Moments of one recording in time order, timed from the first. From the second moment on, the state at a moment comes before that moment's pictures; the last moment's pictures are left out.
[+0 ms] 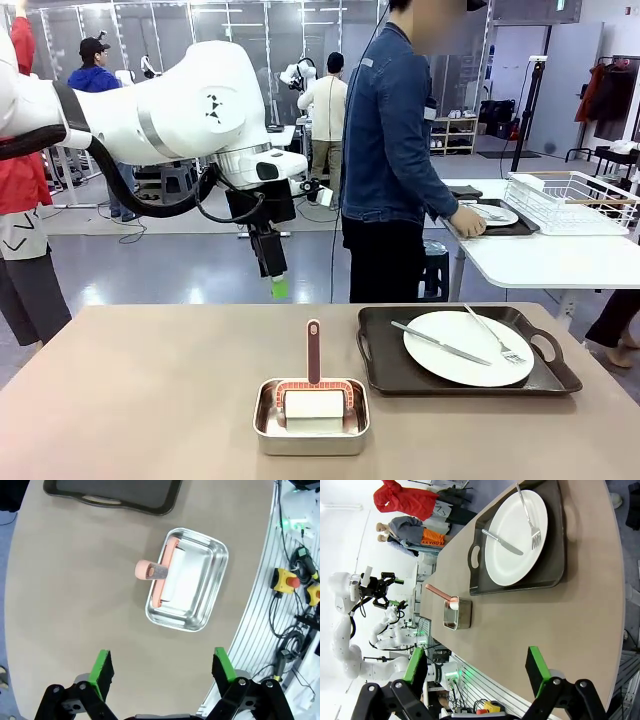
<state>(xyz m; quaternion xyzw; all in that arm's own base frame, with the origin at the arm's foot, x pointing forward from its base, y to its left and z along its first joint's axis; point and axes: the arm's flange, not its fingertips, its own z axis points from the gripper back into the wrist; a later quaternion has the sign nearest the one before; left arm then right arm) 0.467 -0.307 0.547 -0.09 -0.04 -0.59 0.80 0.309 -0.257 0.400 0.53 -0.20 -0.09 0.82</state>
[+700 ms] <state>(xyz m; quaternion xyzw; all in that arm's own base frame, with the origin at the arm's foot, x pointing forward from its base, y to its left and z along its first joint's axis) 0.486 -0.382 0.496 -0.04 -0.01 -0.66 0.75 0.310 -0.256 0.400 0.53 -0.20 -0.09 0.82</state>
